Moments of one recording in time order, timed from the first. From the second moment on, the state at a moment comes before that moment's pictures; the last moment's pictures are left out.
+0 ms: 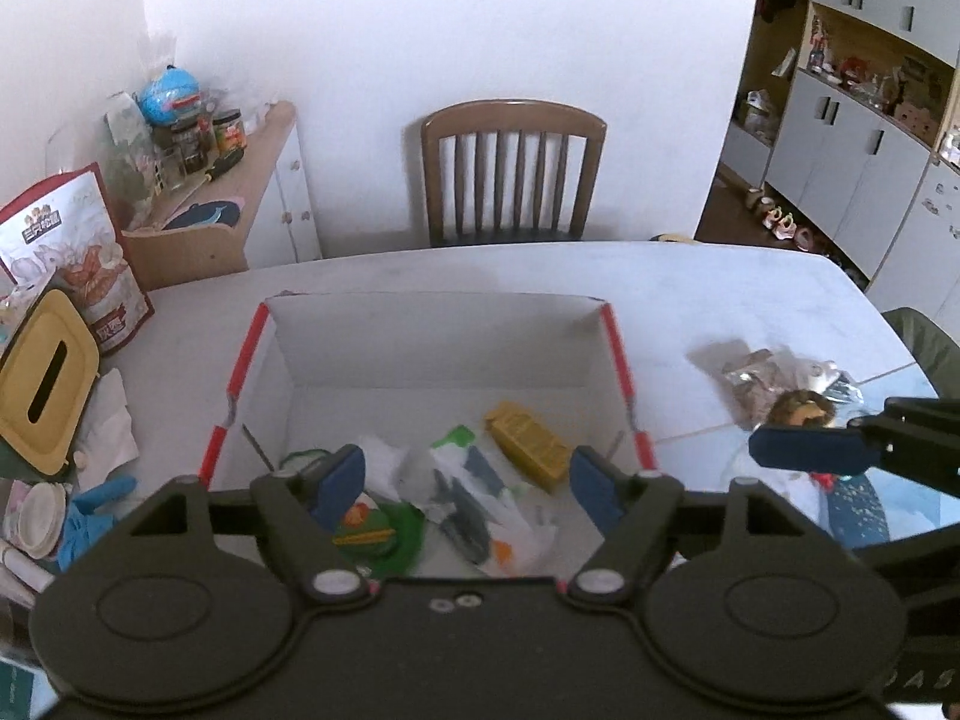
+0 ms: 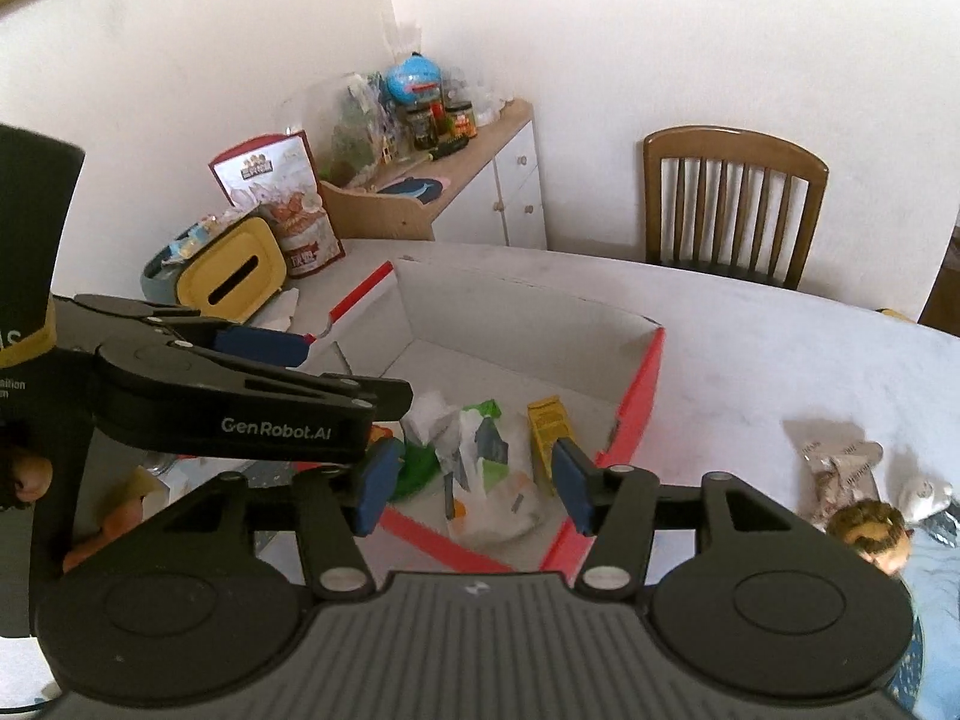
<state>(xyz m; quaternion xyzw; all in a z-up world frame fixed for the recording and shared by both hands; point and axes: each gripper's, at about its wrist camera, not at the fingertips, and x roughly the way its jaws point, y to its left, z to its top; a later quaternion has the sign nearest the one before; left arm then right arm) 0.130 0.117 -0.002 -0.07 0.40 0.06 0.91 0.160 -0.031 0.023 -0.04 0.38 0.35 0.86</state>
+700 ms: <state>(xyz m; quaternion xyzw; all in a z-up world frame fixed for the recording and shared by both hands) 0.113 0.000 0.008 -0.08 0.37 0.05 0.92 0.140 -0.170 0.028 -0.02 0.36 0.35 0.86</state>
